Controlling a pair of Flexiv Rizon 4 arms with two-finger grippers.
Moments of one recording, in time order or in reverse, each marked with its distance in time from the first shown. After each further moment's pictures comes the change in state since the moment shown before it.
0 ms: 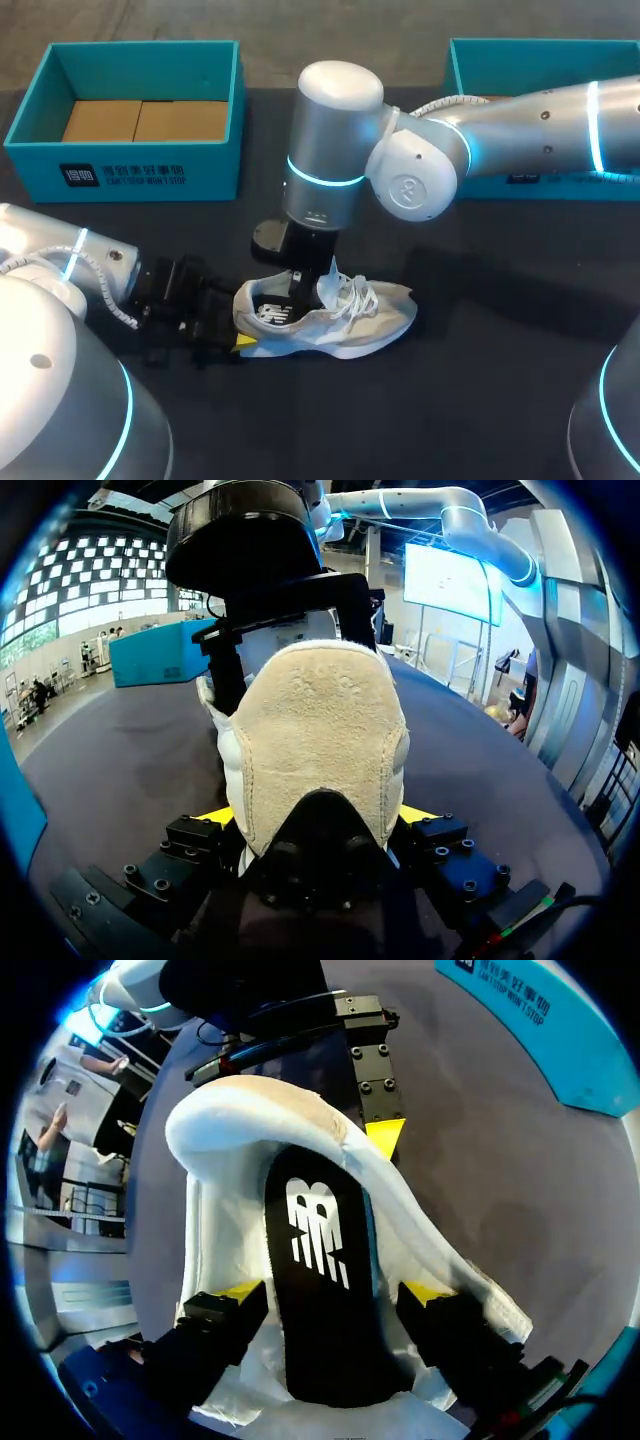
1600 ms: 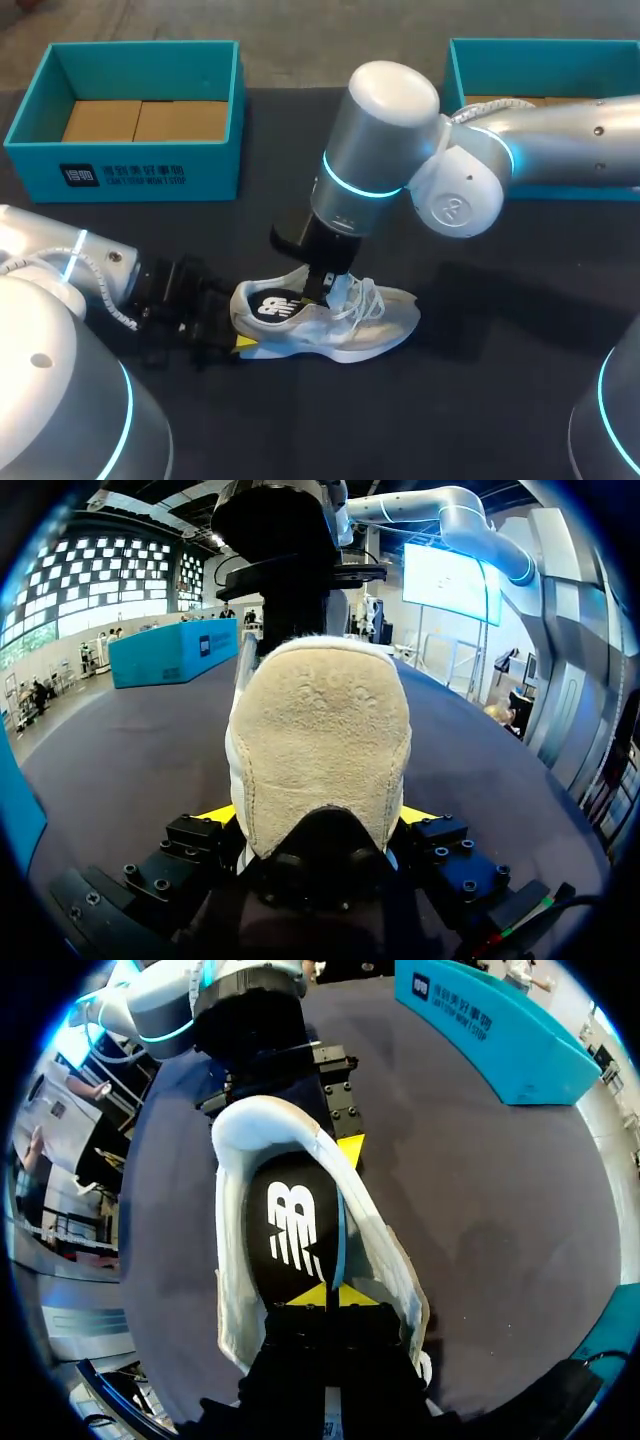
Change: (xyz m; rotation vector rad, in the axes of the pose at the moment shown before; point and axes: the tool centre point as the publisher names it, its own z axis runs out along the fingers) left arm 0.002 0.000 0.000 0.001 0.000 0.004; right arm 0.004 -0.010 -0.035 -0.140 -0.130 0.080
